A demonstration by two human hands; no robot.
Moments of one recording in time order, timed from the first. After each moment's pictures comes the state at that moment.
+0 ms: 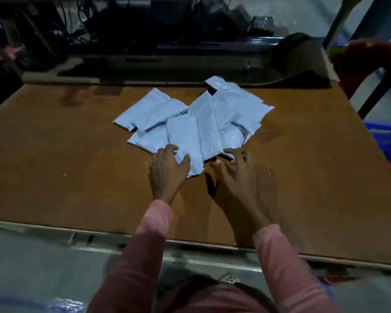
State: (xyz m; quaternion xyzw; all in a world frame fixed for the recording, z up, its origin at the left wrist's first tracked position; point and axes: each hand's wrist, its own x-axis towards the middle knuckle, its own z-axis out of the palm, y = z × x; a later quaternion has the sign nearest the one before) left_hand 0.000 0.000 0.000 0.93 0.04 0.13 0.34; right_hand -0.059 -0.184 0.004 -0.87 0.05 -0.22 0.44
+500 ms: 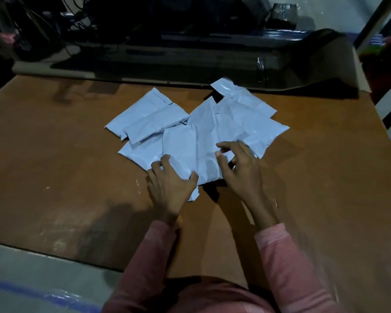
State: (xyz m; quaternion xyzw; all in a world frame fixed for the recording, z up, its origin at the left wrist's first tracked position) left_hand 0.045 -0.035 -0.017 0.95 0.15 0.12 0.25; right_hand 0.044 -0.216 0.026 -0.89 -0.04 -0.20 0.40
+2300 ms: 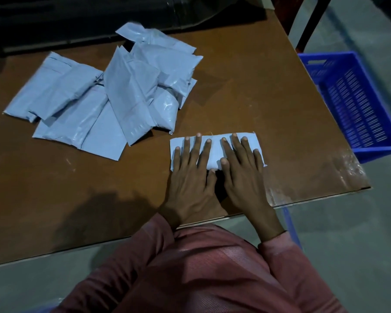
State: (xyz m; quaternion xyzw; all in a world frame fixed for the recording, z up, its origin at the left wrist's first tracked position) left_hand -0.094 -0.146 -0.031 0.92 -0.35 -0.02 0.17; right_hand -0.163 -0.294 -0.028 -0.97 0.16 -0.09 0.19
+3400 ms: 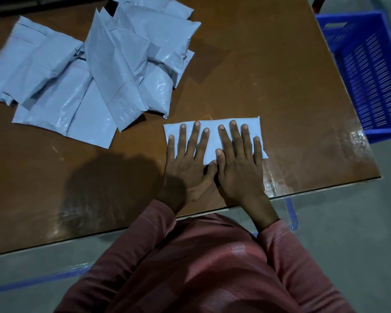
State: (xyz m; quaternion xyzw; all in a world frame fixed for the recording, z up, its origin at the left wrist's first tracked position) left_hand -0.086 -0.150 -0.057 0.94 -0.35 -0.01 0.05; right_hand -0.159 -0.291 -0.047 -0.98 0.17 -0.05 0.08
